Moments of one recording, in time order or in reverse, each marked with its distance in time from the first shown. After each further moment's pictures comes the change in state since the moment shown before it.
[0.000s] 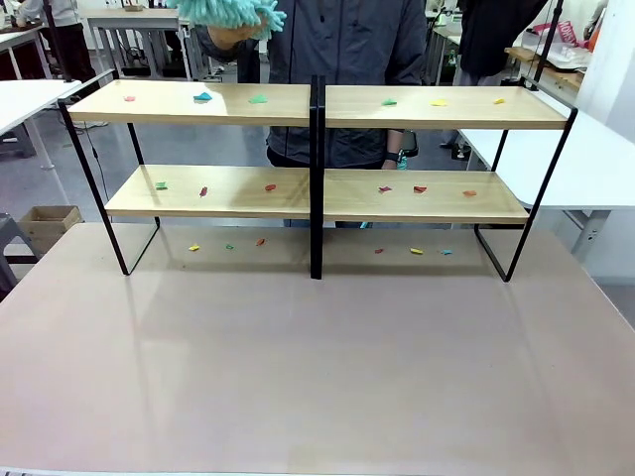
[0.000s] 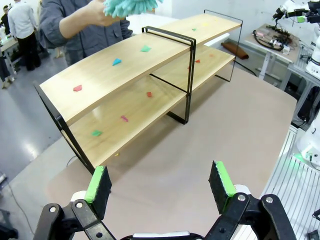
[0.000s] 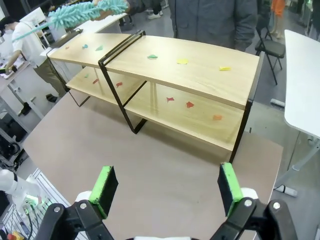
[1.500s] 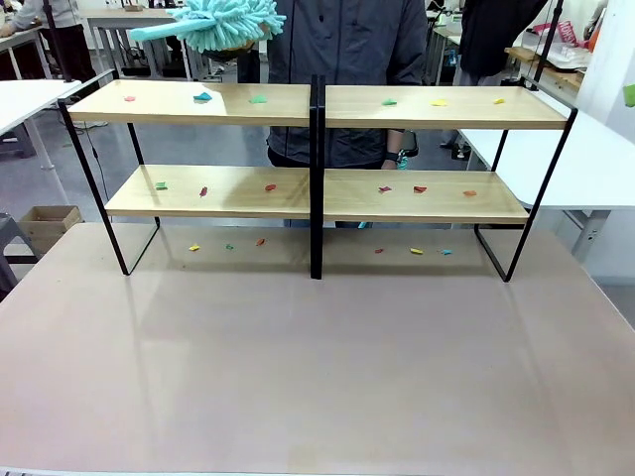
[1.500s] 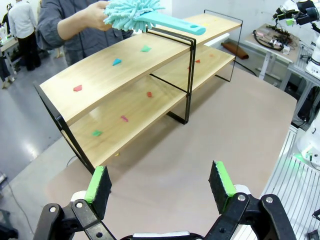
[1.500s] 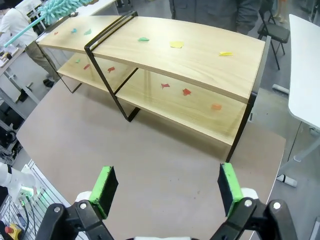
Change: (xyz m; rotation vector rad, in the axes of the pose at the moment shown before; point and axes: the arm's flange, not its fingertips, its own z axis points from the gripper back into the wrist) left arm 0.000 0.000 0.000 0.000 0.000 0.000; right arm 0.004 -0.016 -0.040 0.003 0.100 0.008
